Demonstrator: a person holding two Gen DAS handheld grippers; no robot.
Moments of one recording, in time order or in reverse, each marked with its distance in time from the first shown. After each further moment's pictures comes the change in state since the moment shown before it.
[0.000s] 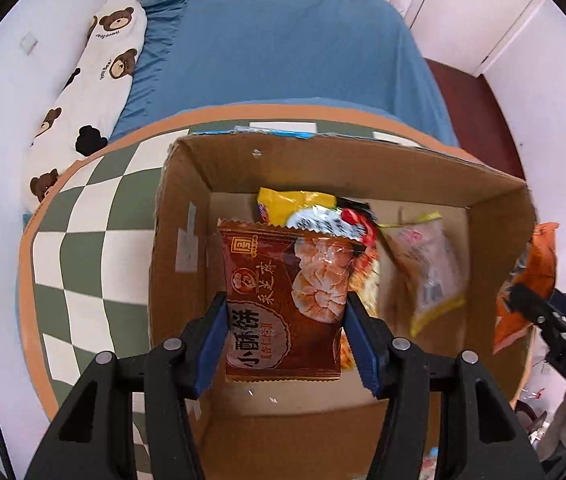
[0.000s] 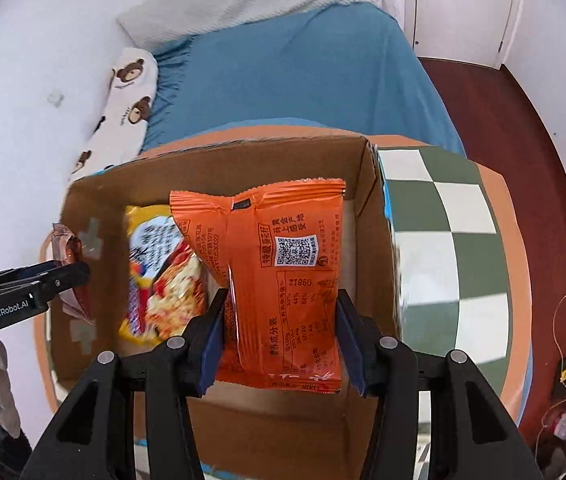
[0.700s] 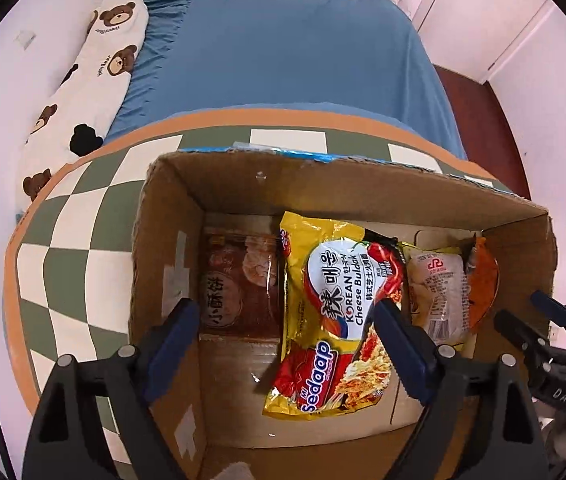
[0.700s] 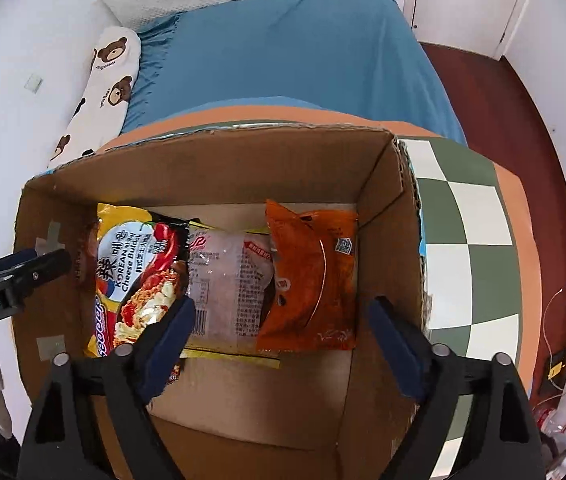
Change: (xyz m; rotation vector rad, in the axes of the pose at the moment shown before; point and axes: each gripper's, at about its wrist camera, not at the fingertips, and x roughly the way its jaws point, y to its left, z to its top) left arm 0.020 0.008 0.019 -0.031 -0.019 -0.021; right arm 0.046 0.005 0.018 -0.021 0.050 -0.063
